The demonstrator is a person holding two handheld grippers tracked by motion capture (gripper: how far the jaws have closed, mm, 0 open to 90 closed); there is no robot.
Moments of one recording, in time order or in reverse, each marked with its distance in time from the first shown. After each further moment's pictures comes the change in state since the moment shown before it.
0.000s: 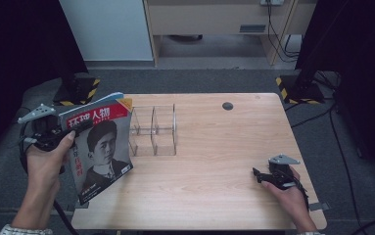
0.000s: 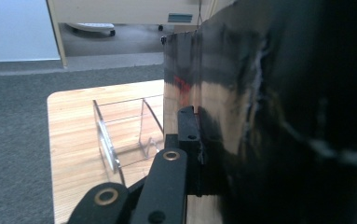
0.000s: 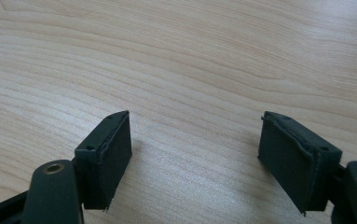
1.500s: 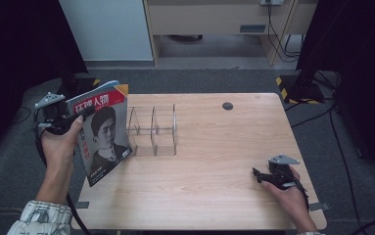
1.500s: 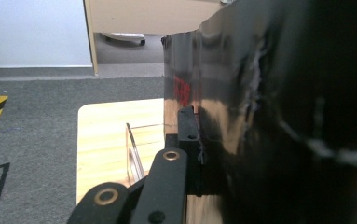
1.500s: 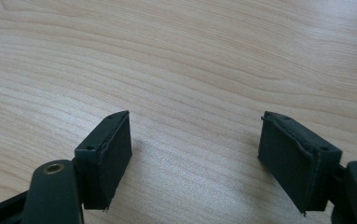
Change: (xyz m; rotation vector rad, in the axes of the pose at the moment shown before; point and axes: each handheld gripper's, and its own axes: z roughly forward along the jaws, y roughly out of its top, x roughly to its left) left arm 0.021 0.013 0.044 -0.046 0.122 -0.026; right arm 0.000 0.000 0.000 -0.001 0.002 -0.003
